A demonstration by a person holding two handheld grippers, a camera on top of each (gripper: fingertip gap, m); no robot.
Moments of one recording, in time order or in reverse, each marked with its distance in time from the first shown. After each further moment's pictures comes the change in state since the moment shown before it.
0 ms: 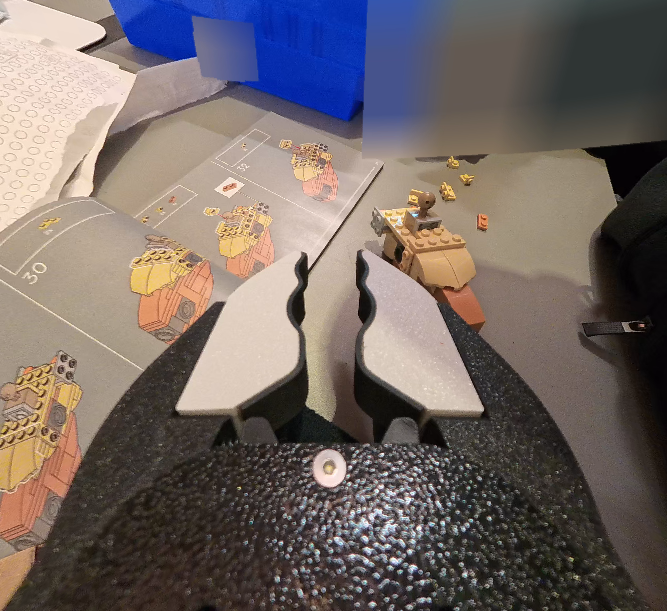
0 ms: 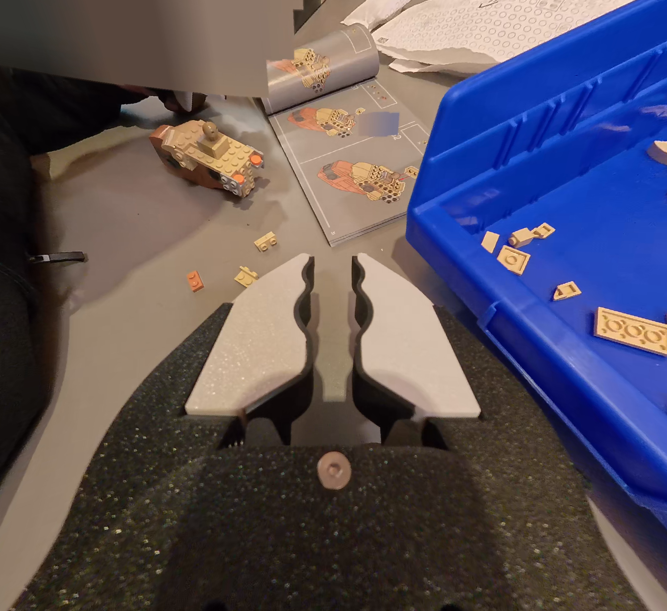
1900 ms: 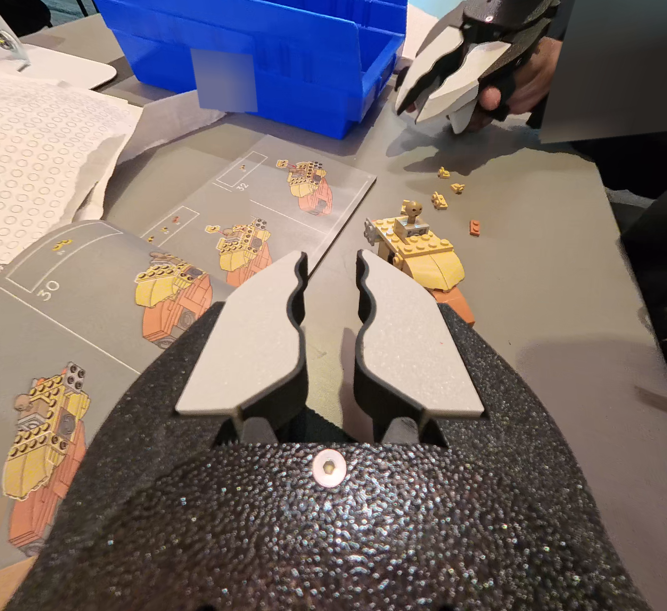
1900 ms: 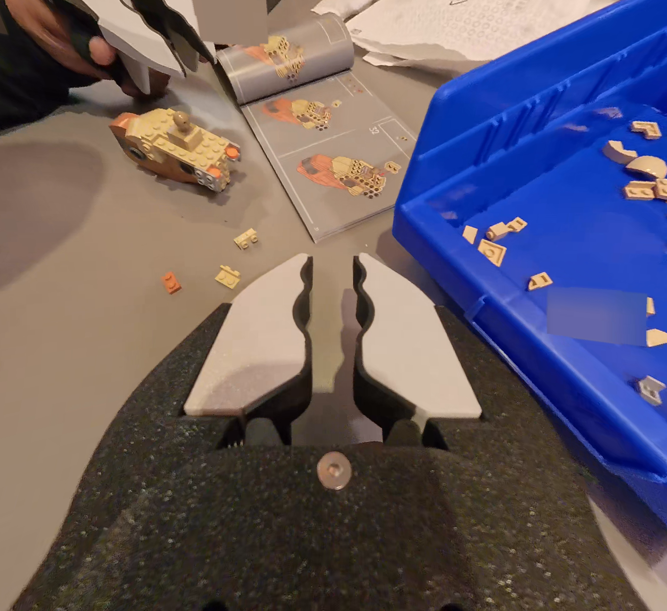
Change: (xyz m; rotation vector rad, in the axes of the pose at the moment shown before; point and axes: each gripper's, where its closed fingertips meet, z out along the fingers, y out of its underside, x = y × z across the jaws) left arm 0.004 -0.007 -0.004 0.055 0.001 0.047; right arm 0.005 0.002 0.002 -0.024 0.100 -0.031
